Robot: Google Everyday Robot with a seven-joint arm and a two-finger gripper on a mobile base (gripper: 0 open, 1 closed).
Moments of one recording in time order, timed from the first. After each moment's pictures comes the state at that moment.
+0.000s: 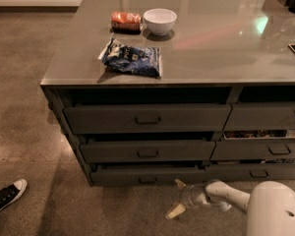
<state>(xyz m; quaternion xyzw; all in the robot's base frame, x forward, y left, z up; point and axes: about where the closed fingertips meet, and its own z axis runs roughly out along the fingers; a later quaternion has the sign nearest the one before) 0.541 -0.136 0.178 -0.51 0.76 0.23 0.33</state>
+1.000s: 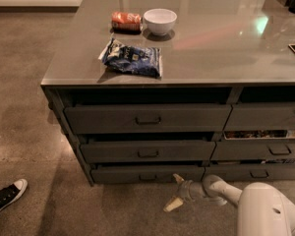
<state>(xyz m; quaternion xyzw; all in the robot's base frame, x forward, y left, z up) 0.578 -0.130 0.167 -0.50 0.75 0.24 0.35</state>
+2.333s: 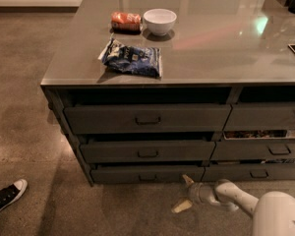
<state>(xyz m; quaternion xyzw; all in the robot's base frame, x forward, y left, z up) 0.567 -0.171 0.179 -0.48 0.76 0.23 0.37</state>
